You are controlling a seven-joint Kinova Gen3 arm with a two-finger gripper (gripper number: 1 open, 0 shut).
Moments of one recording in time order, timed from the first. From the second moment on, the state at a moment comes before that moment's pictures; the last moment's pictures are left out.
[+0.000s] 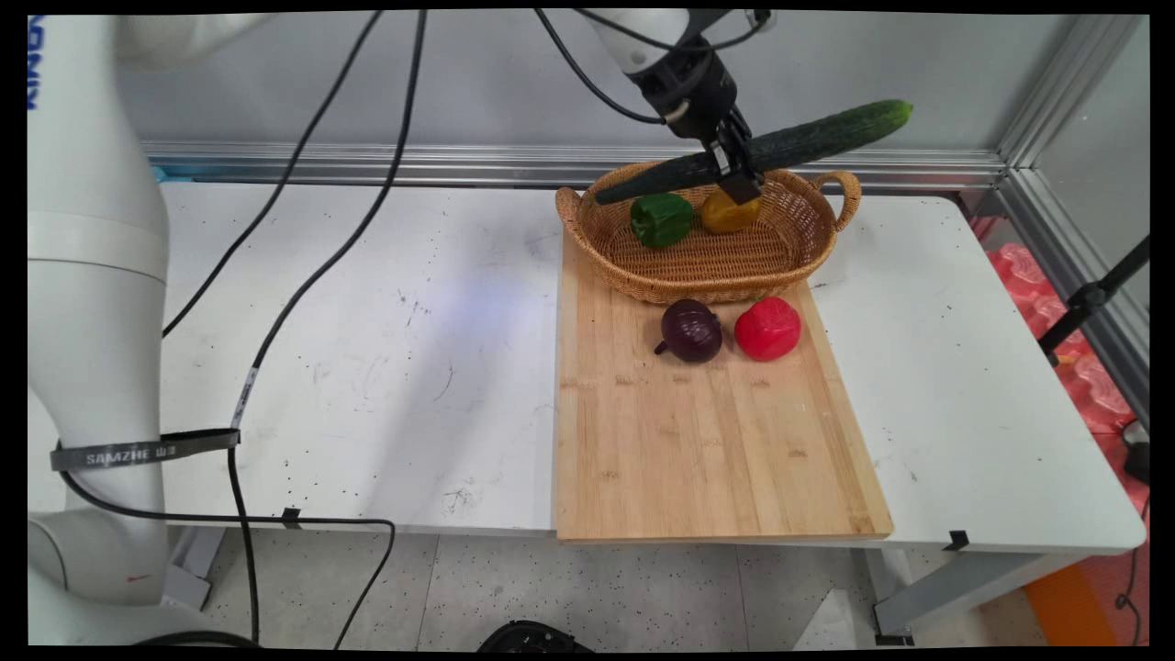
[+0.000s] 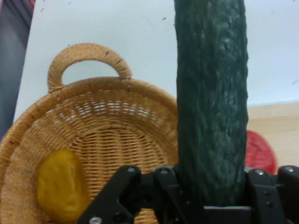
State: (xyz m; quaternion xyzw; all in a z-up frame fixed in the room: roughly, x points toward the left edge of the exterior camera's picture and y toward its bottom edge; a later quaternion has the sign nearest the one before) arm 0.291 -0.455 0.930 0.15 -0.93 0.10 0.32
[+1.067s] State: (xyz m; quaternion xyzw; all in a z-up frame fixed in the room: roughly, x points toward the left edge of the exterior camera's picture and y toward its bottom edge) arm 0.237 -0.277 0.924 0.14 -0.96 0.05 0.25
